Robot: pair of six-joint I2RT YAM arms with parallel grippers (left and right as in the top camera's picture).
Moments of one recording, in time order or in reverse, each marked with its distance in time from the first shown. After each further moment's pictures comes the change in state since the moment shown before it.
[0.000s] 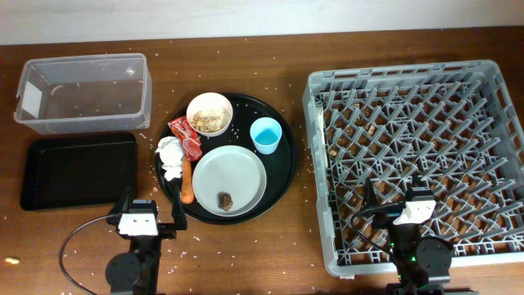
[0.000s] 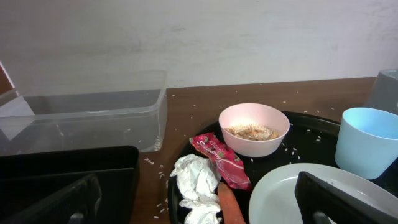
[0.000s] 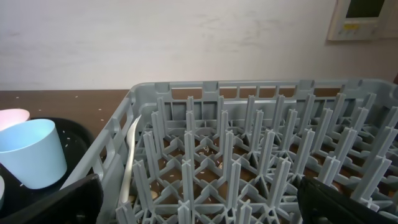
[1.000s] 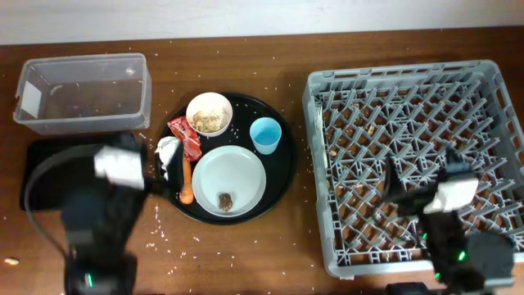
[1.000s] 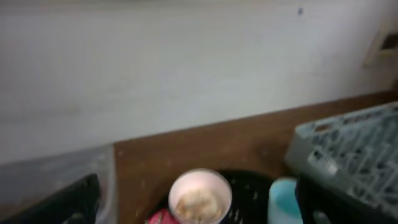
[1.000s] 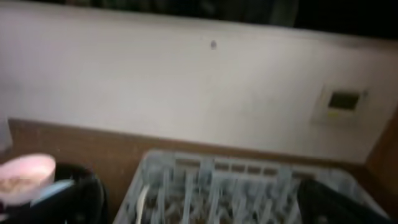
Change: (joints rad) left arm 0.001 0.706 0.676 -0.012 0.277 0.005; right arm -0.002 0.374 0.632 -0.192 -0.050 -0.132
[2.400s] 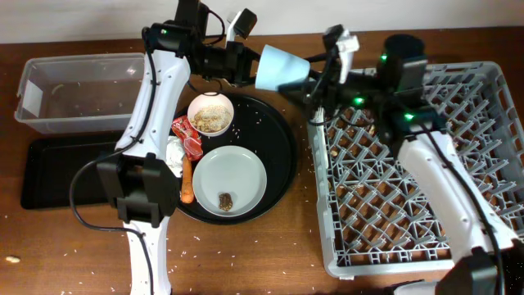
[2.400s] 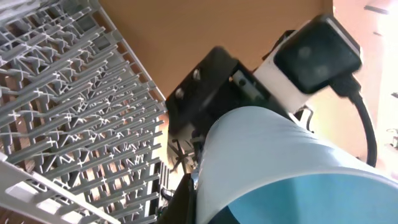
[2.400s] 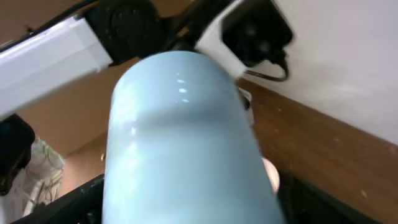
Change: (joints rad) left arm -0.250 1.579 1.657 -1.172 1.220 0.053; right arm 0.179 1.175 0.646 0.251 -0.929 0.211
